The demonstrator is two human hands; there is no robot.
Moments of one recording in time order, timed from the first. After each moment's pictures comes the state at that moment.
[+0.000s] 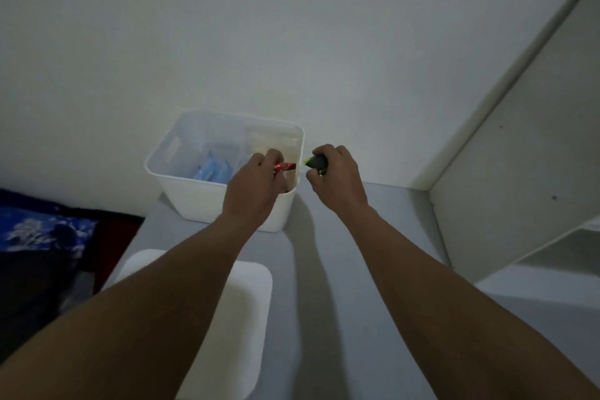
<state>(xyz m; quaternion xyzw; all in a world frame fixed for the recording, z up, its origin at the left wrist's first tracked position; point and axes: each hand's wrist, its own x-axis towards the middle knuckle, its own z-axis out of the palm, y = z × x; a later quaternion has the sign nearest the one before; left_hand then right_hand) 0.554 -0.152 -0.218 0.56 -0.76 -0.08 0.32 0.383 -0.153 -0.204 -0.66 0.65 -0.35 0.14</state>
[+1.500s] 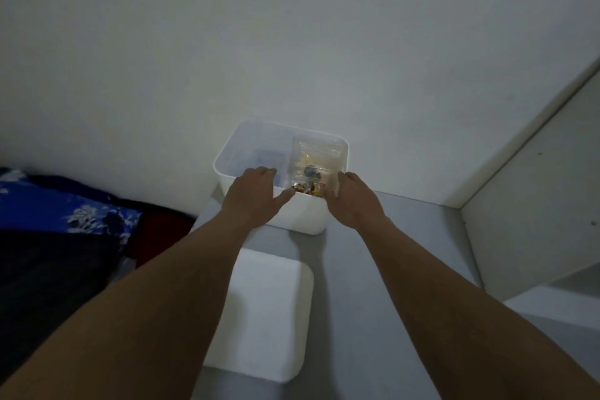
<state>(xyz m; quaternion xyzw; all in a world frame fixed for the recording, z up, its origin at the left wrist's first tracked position) 0.664 -0.137 -0.200 0.63 -0.75 -0.09 0.17 0.453 -0.136 -0.190 -0.69 0.70 -0.13 0.14</state>
